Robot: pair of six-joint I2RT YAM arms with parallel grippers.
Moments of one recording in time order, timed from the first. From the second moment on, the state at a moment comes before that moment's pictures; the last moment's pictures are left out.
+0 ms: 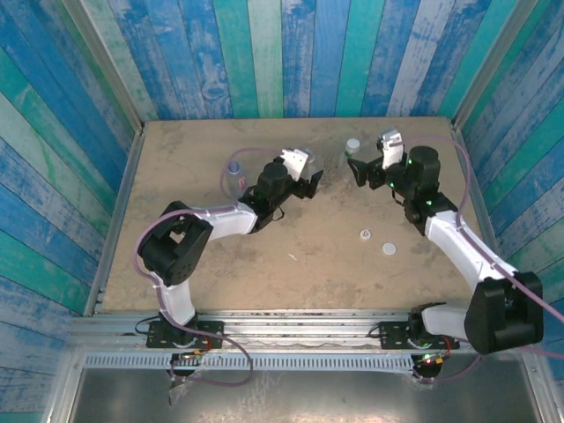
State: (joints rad) left arm -0.66 1.83 1.01 0.60 -0.06 -0.02; right arm 0.20 1.25 0.83 0.15 -0.33 -0.06
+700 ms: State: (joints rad) left arm -0.64 1.93 1.09 0.49 0.02 -0.02; right arm 0.20 1.20 0.80 0.15 -0.34 -0.06
